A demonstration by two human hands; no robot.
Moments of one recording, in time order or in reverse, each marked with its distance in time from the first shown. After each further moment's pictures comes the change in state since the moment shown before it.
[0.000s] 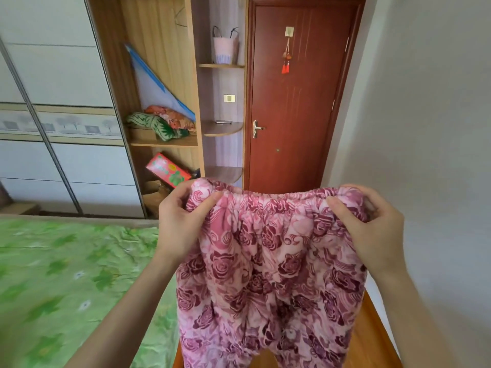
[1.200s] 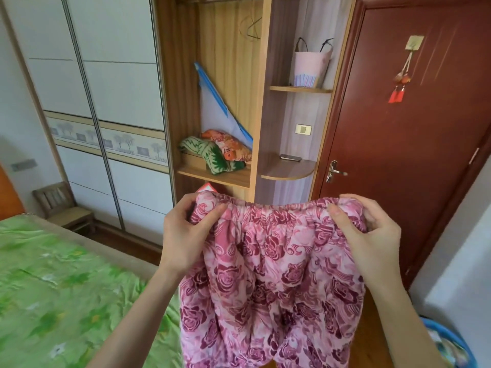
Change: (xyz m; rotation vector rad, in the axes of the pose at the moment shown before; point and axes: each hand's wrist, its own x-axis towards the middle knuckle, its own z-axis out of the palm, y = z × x) left_hand 0.416 -0.281 0.052 0.193 0.287 -0.047; right_hand 0.428 0.237 0.381 0.271 -0.229 -0.069
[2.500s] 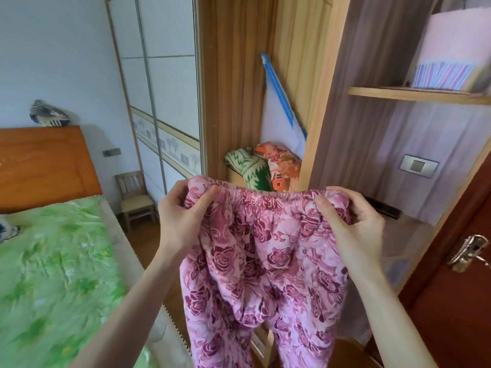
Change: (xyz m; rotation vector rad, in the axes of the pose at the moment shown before) left_hand 0.358 -0.202 0.202 0.177 0.509 -0.060; right_hand 0.433 0.315 0.242 0.318 -0.382 -0.016
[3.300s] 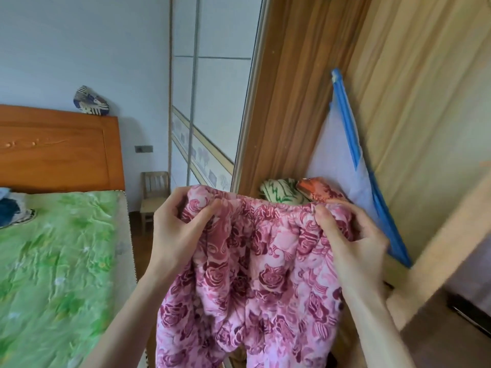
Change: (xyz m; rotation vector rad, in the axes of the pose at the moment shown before) left_hand 0.202 -0.120 0.016 0.058 0.171 0.077; right_hand 0.183 0.113 0.204 -0.016 -0.148 -0.027
